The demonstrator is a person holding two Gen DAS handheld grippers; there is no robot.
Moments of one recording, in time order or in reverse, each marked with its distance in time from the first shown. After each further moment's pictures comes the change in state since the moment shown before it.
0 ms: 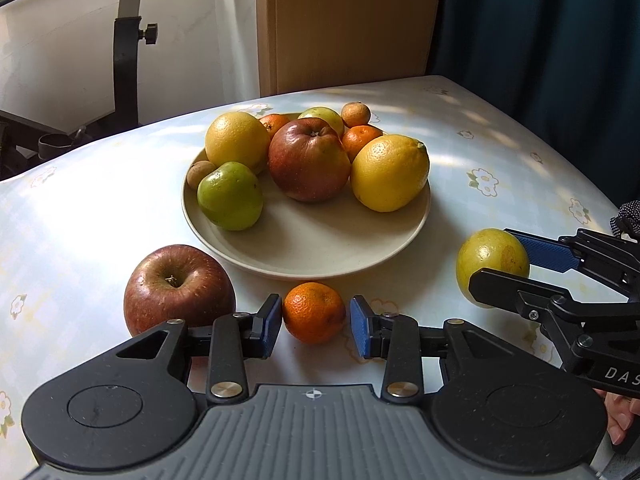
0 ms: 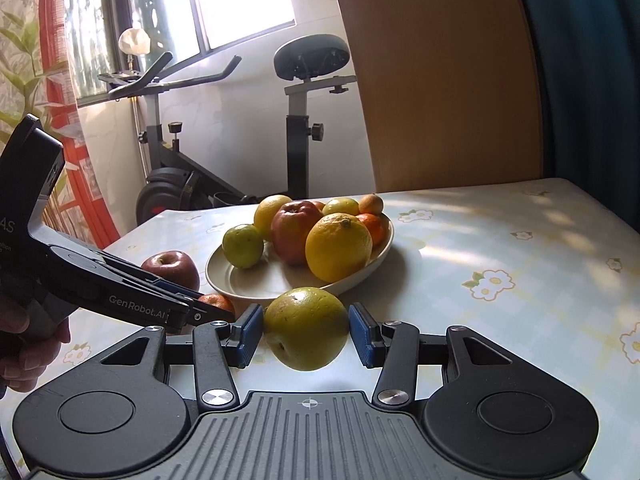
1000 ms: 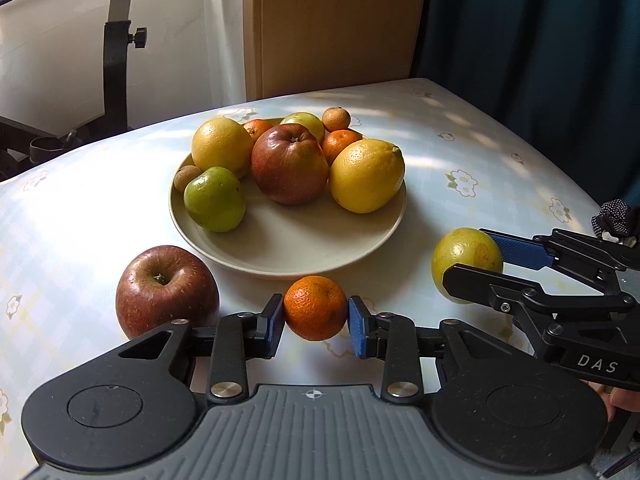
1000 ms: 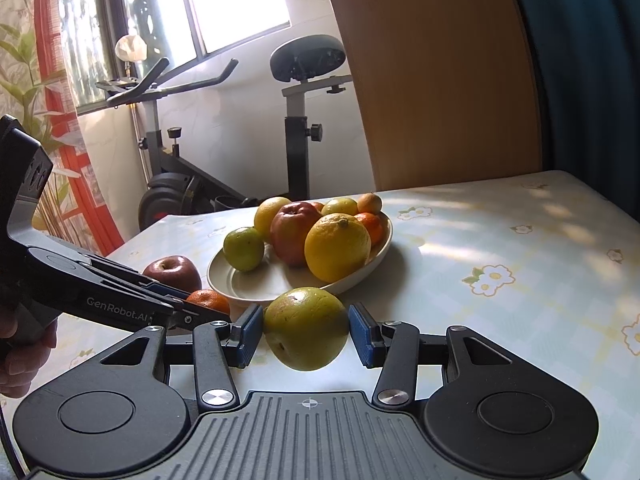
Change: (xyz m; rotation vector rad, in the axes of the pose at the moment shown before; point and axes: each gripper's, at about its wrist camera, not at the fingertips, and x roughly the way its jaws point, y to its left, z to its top) left arm -0.017 -0.004 -0.001 0.010 -0.012 -0.048; right arm -0.003 -0.005 0.001 0.037 -0.002 0.015
